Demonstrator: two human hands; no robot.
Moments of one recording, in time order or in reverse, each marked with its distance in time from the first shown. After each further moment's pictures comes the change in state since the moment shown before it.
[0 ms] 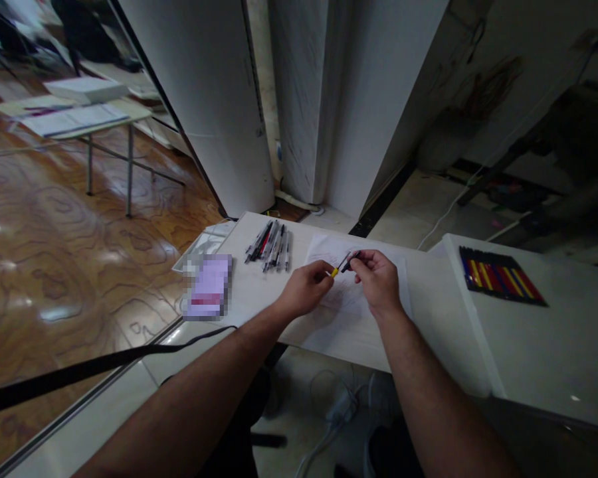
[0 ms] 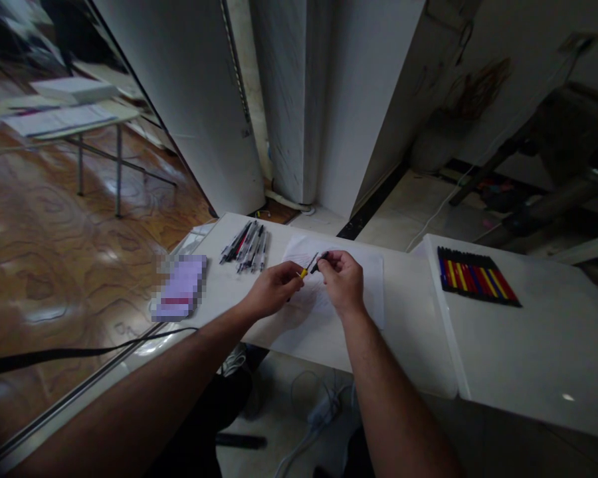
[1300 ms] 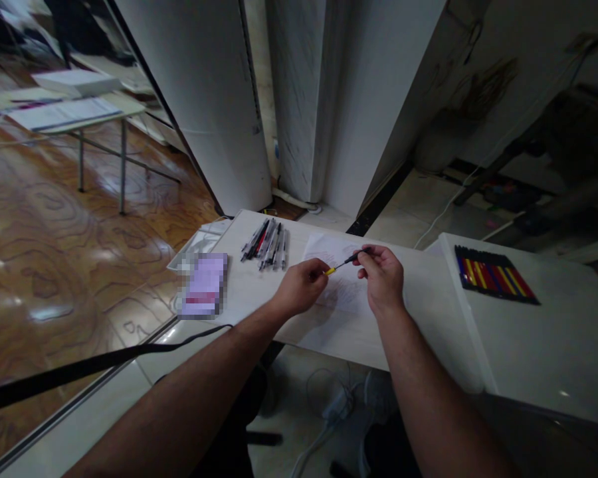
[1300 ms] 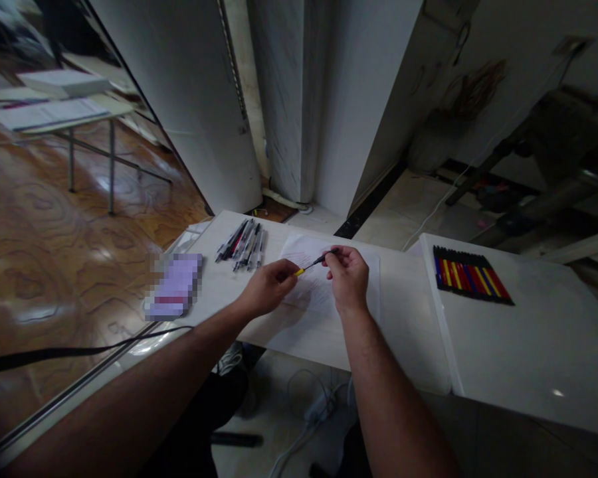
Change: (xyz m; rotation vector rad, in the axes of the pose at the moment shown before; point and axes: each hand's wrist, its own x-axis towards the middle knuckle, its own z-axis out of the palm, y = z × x) left_hand 0.000 -0.001 0.000 0.100 0.060 0.033; right_hand 0.006 -0.005 -0.004 0.185 0.104 -0.003
